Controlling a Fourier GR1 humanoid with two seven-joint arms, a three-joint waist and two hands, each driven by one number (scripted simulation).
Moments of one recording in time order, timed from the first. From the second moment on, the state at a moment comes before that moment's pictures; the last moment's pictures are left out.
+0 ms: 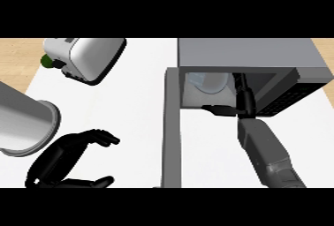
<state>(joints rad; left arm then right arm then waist) 0.08 0.03 0.02 -1.86 0.08 -0.62 -0.03 -0.74 -0.07 -0.37 -0.30 0.10 -0.16 -0.85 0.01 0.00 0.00</state>
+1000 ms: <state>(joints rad) -0.08 0.01 -0.28 -1.50 -0.23 -0.51 -0.16 -0.06 -0.03 -0.10 -1.17 0.08 -0.01 -0.66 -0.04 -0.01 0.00</state>
